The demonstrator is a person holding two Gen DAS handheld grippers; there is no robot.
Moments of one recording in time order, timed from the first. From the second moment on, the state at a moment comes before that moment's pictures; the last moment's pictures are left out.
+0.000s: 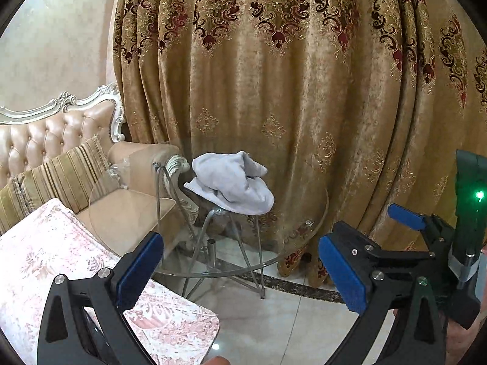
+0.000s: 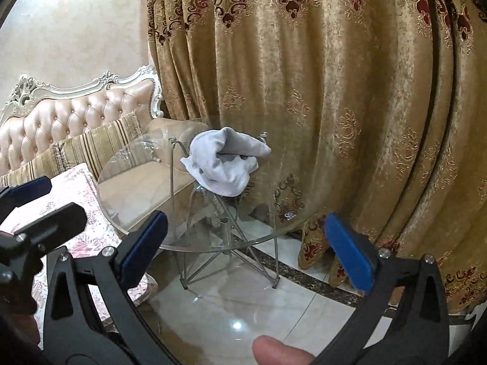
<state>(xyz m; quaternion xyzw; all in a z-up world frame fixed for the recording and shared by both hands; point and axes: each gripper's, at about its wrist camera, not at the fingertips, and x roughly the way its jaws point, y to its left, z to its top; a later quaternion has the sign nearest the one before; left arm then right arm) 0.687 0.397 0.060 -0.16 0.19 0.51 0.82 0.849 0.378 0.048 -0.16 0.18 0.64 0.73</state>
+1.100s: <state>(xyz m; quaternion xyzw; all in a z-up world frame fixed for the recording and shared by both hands) 0.689 0.412 0.058 -0.17 0.20 0.51 0.82 0.850 0.395 0.046 -0.16 0.19 0.64 0.73</state>
